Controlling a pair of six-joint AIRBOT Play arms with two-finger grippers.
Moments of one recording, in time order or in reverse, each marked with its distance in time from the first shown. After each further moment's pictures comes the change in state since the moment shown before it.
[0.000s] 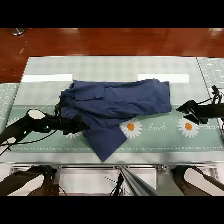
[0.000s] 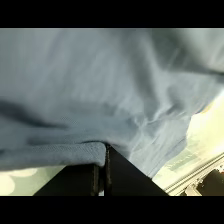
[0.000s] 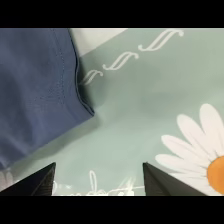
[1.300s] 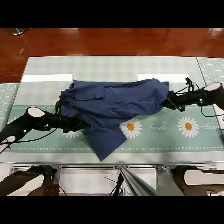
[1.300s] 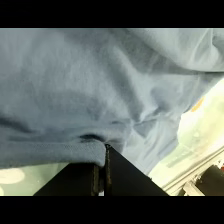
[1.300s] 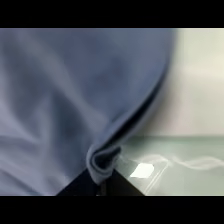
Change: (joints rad) left arm -0.002 -0.004 0.024 -0.017 -0.018 0.040; right arm 0.228 -0.352 0.236 0.169 -0.019 -0.037
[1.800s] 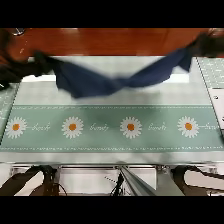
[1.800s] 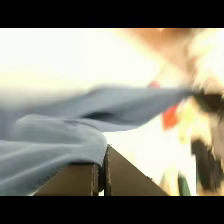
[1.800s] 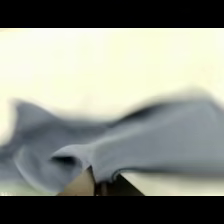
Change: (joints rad) left arm 0.248 0.161 0.597 -0.293 -0.075 0.121; right arm 0.008 0.114 0.755 0.010 0.221 0.063
